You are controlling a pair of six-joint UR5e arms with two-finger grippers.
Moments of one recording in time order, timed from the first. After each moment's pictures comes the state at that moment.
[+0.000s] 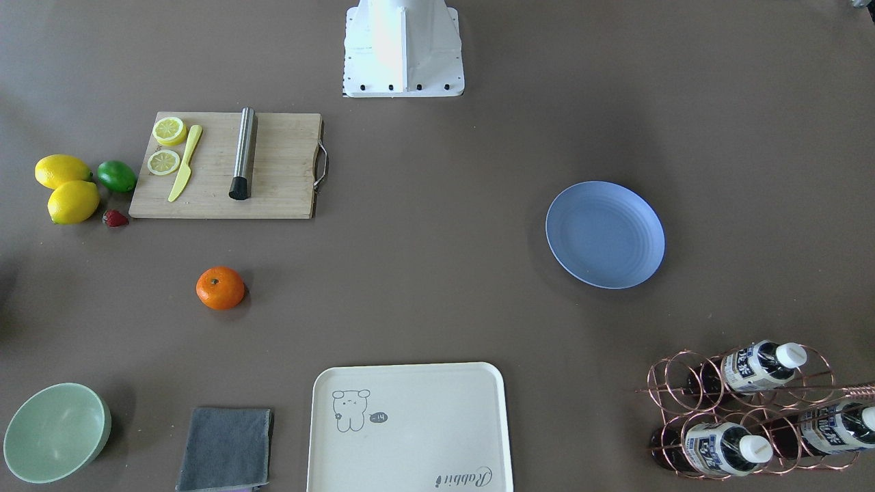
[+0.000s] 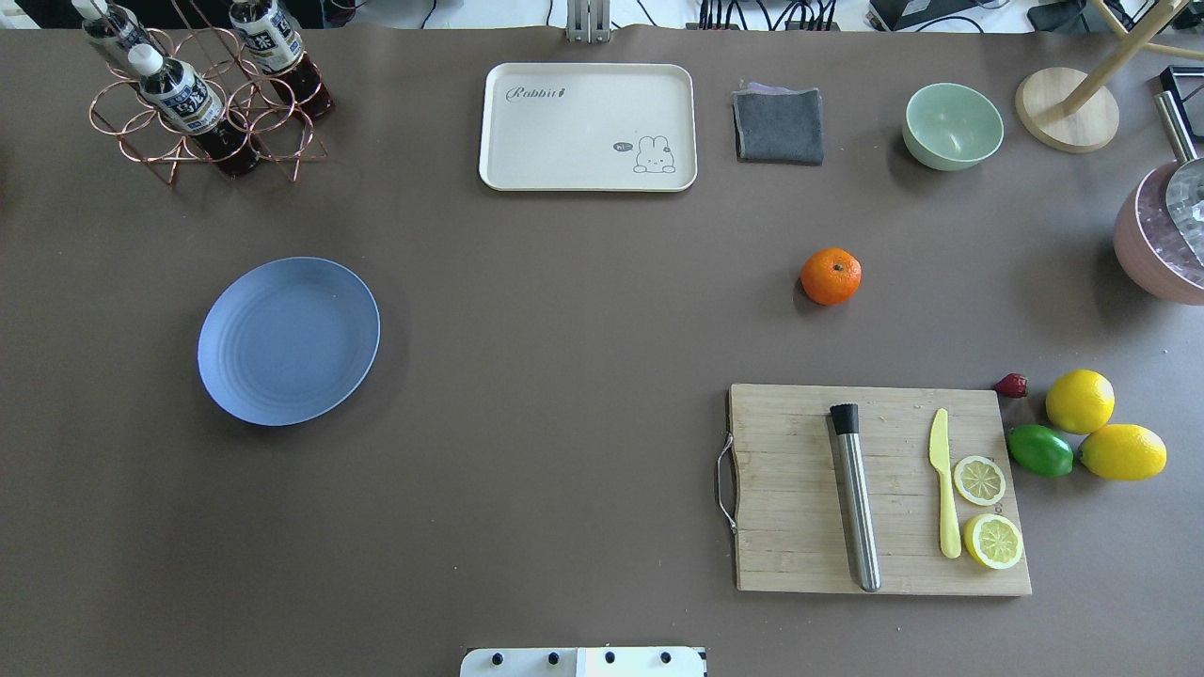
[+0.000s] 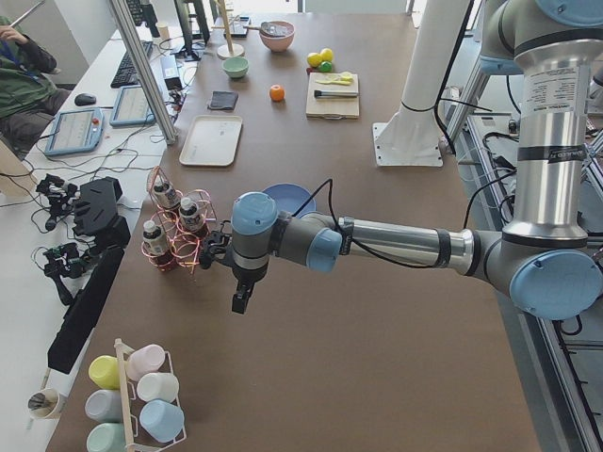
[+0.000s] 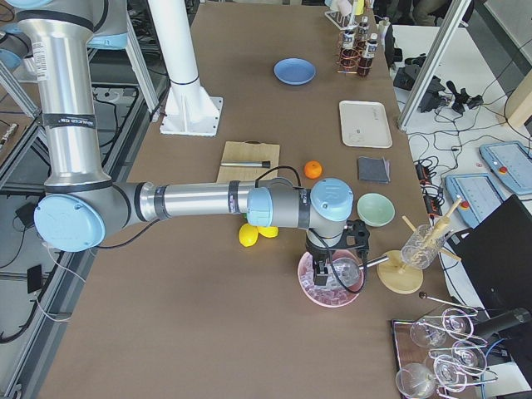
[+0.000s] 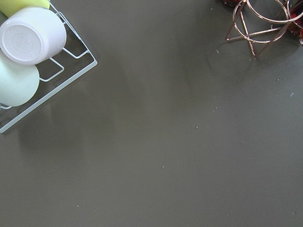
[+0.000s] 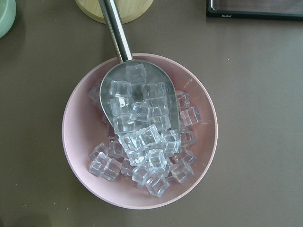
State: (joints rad) left arm -1.52 -1.54 -1.70 -1.77 -2.29 -0.05; right arm 1.61 -1.49 1.60 -1.65 2.33 -0.03
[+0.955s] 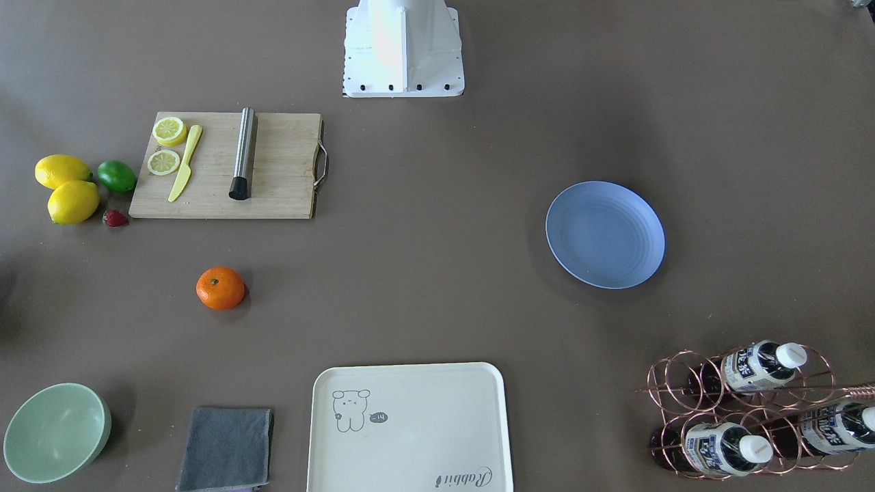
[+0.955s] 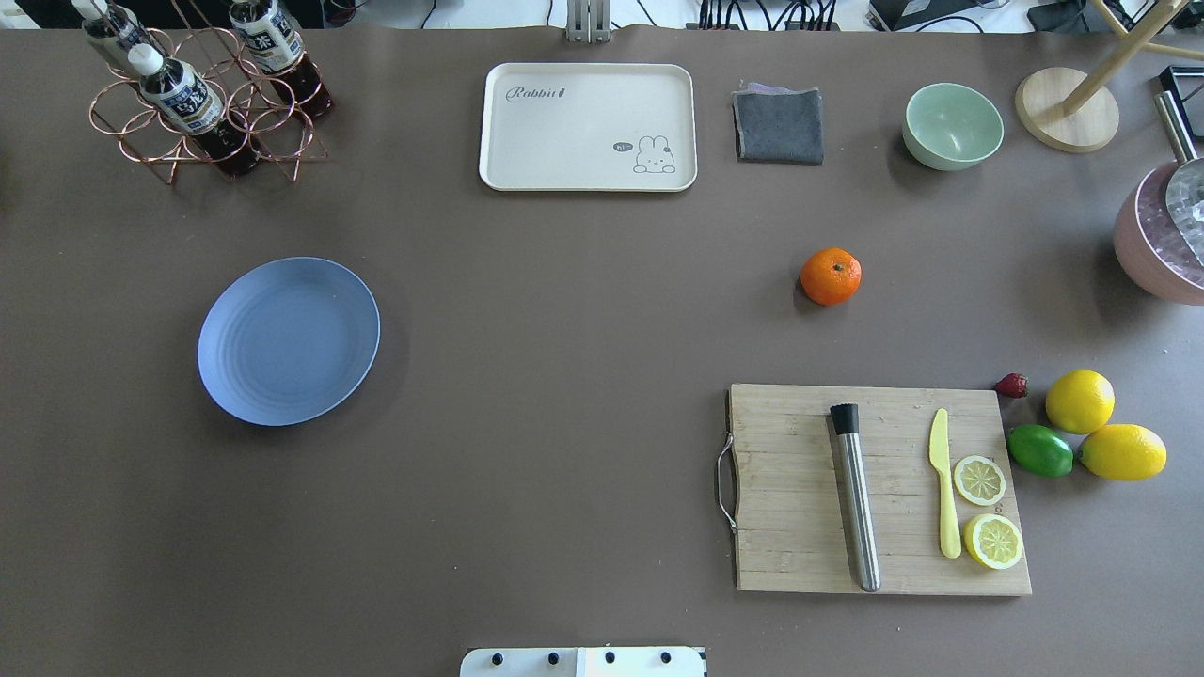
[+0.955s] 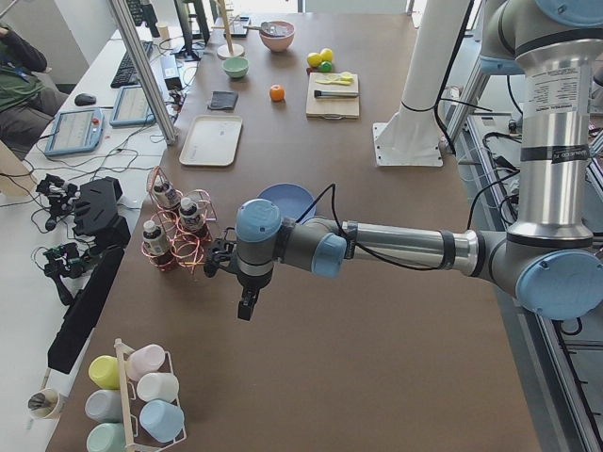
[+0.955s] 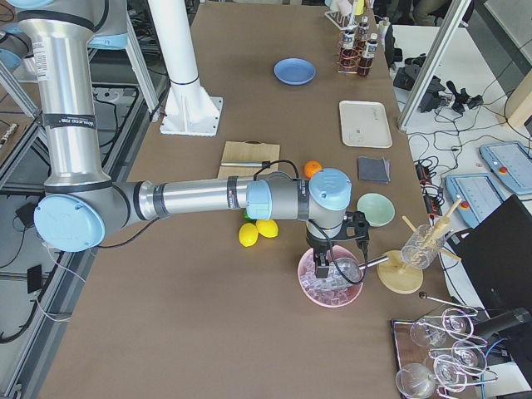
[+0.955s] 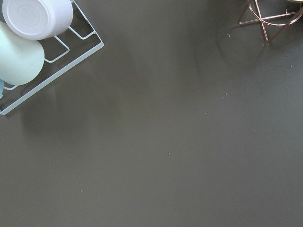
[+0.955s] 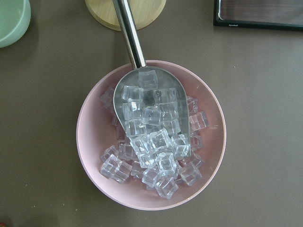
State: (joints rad) left arm -1.52 -1.52 -1.70 -1.77 -2.29 -0.06; right arm 1.60 -1.50 1.65 -1.65 2.33 -0.02
